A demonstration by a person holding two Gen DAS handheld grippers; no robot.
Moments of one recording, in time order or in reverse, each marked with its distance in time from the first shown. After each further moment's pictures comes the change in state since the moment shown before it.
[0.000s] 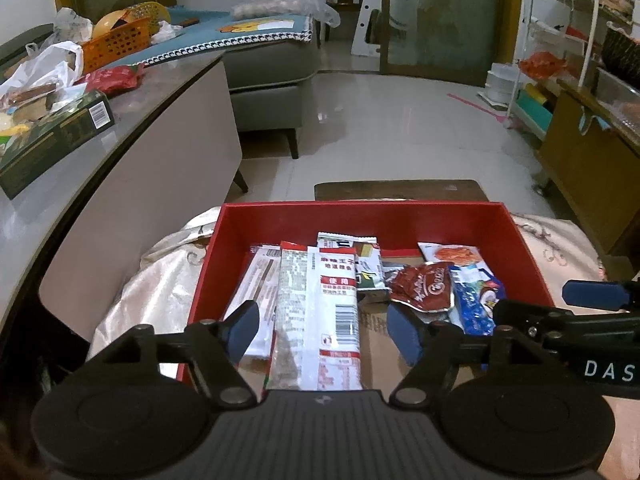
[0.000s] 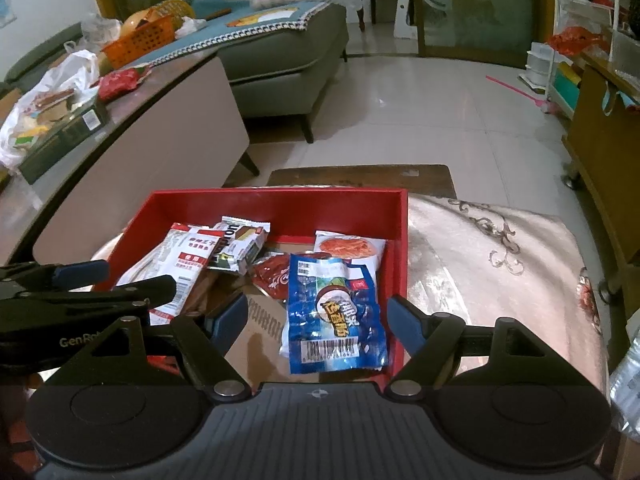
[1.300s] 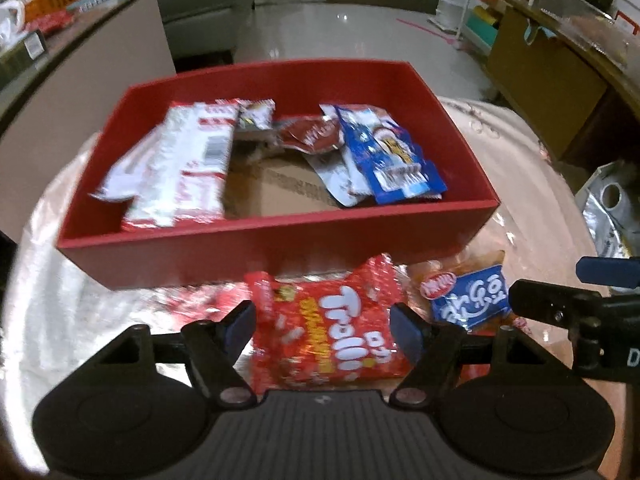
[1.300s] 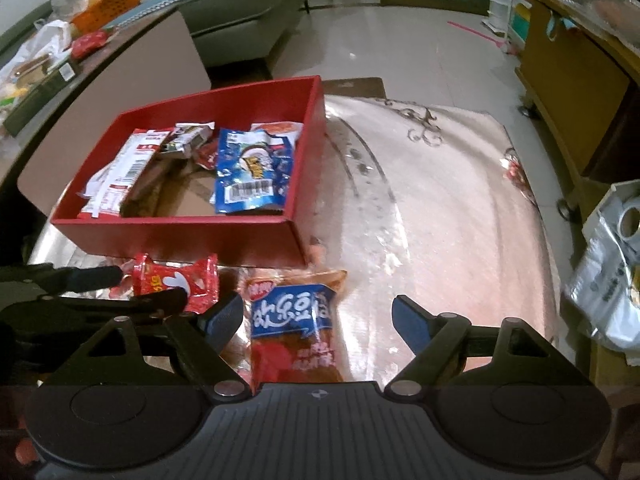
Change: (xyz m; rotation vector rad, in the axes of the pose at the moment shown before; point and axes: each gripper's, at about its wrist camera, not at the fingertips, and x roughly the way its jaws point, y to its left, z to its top) left arm 0.003 -0.062 -0.078 0.059 0.219 -0.122; right arm -0.043 -0.050 -0.083 0.067 0.141 -0.068
